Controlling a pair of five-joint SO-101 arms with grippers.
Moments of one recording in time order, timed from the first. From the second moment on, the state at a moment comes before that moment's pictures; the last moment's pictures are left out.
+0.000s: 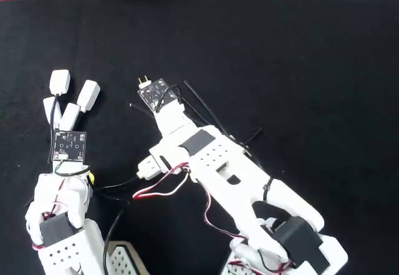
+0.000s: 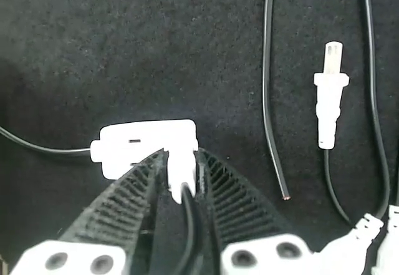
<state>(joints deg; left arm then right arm) -30.2 -104.2 92.7 69.1 -28.6 -39.5 -15.2 44.6 46.7 -4.3</state>
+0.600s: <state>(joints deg) -30.2 -104.2 92.7 69.1 -28.6 -39.8 -12.2 43.8 45.4 -6.0</state>
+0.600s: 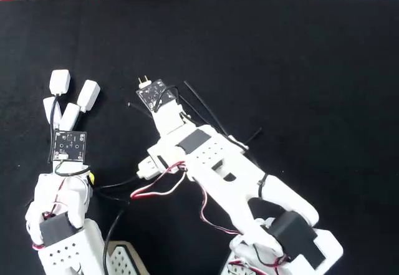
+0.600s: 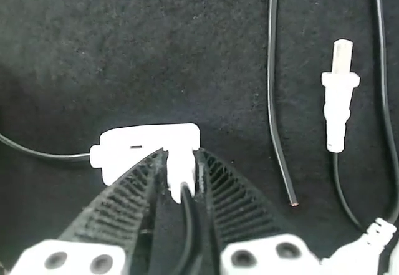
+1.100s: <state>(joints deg) -30.2 -104.2 92.8 69.1 -28.6 -45.6 -4.8 42.4 42.2 -9.2</state>
